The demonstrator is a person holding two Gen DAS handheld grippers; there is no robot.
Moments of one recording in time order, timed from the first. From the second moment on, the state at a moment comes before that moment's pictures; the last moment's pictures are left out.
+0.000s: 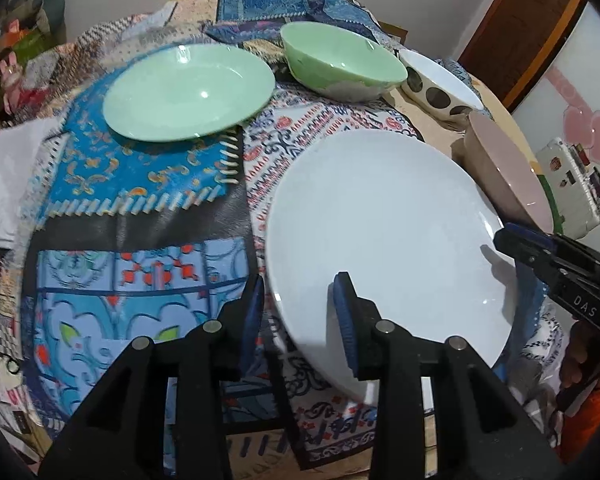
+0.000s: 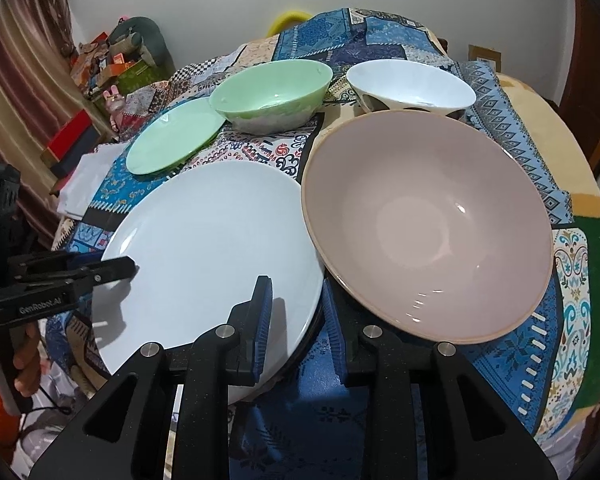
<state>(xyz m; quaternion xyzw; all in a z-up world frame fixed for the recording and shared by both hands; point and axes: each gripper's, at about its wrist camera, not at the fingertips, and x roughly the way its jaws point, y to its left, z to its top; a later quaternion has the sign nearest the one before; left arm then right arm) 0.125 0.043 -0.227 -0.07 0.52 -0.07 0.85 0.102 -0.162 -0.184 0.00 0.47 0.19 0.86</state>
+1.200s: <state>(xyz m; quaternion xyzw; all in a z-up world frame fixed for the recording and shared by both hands) 0.214 0.195 -0.184 -0.07 0.42 0.06 0.90 0.204 -0.029 -0.162 -0.04 0.44 0.27 0.85</state>
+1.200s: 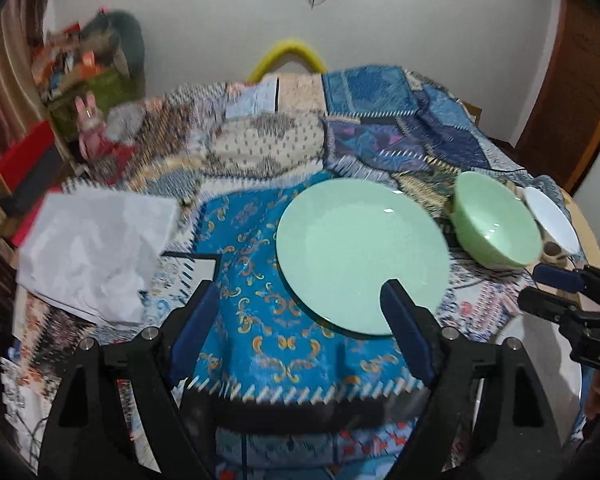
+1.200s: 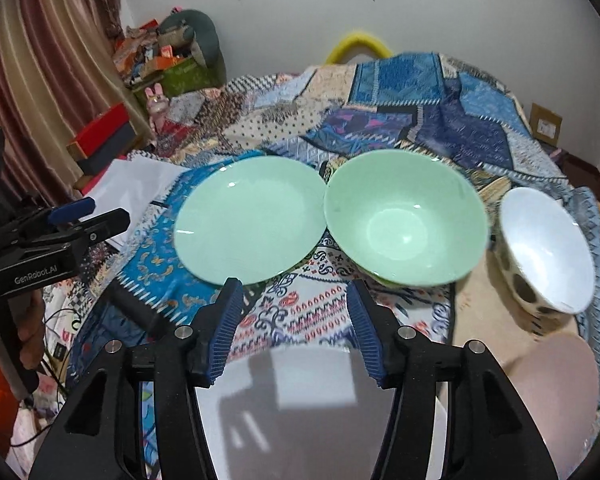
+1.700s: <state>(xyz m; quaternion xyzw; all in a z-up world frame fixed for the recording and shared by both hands) 0.278 0.223 -0.253 -0.09 0.48 0.01 0.87 0.240 0.006 -0.202 -0.06 0.51 0.27 0.82</state>
